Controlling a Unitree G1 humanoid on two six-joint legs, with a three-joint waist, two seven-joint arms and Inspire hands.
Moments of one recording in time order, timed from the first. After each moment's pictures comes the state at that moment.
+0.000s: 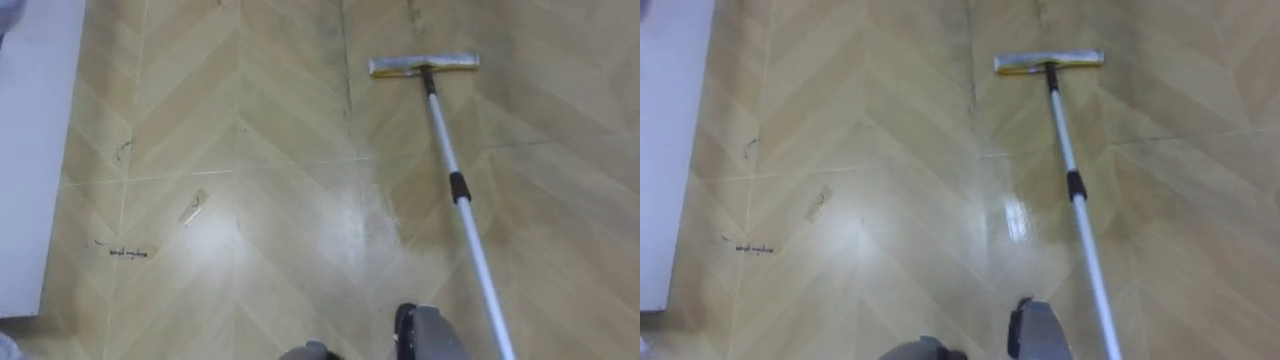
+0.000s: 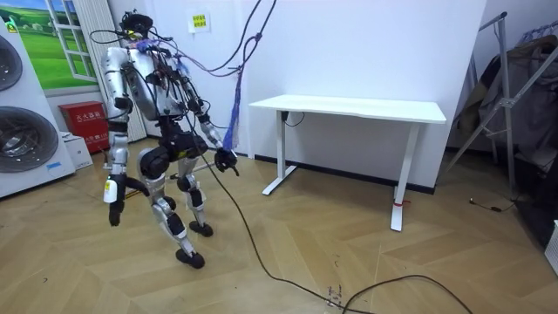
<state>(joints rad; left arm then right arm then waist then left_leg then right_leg) 0.09 0.21 -0.15 1.11 -0.13 0.21 0.14 -0.19 -0.38 0.16 1.44 0.15 0.32 -0.06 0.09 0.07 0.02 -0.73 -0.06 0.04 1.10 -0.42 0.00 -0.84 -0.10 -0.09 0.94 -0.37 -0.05</state>
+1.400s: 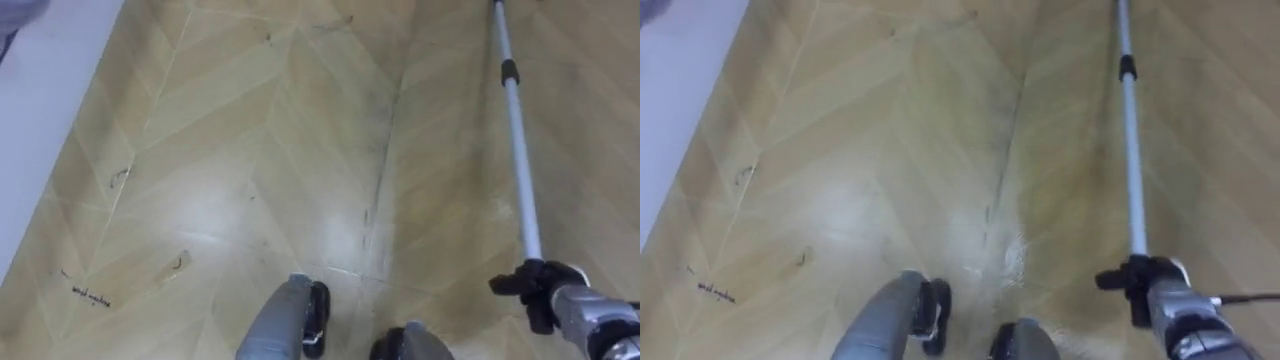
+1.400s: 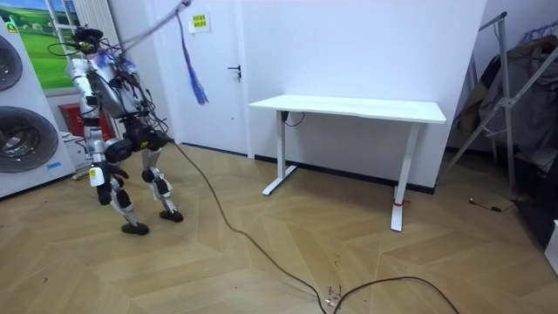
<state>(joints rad) 0.22 0.30 -0.25 0.93 -0.14 0.24 0.06 -0.34 -0.47 0.23 1.34 0.39 0.19 -0.05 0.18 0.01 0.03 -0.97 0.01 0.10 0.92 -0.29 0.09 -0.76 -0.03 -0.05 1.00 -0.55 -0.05</state>
